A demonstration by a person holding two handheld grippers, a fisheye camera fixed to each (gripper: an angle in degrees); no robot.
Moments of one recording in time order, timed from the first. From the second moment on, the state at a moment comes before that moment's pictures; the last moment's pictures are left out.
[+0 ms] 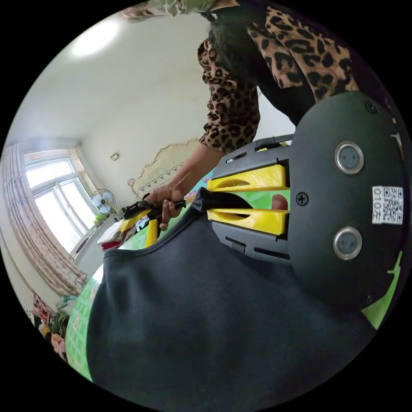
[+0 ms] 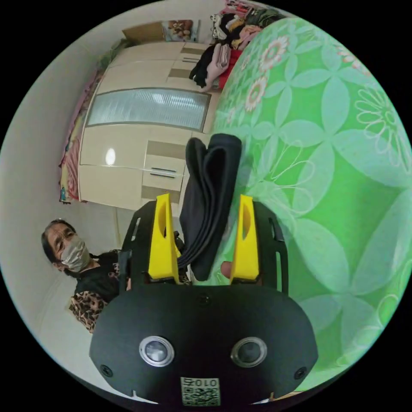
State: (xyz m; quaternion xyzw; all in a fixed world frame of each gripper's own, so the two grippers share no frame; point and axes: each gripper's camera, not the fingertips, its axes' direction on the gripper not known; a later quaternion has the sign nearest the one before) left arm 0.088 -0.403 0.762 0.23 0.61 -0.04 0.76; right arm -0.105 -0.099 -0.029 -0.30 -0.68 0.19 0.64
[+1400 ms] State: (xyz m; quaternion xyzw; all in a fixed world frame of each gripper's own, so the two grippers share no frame) left arm 0.088 -0.314 0.762 0.22 0.53 -0.01 0.82; right arm -0.067 -0.175 -0.222 -0.23 -0.61 0.24 0.72
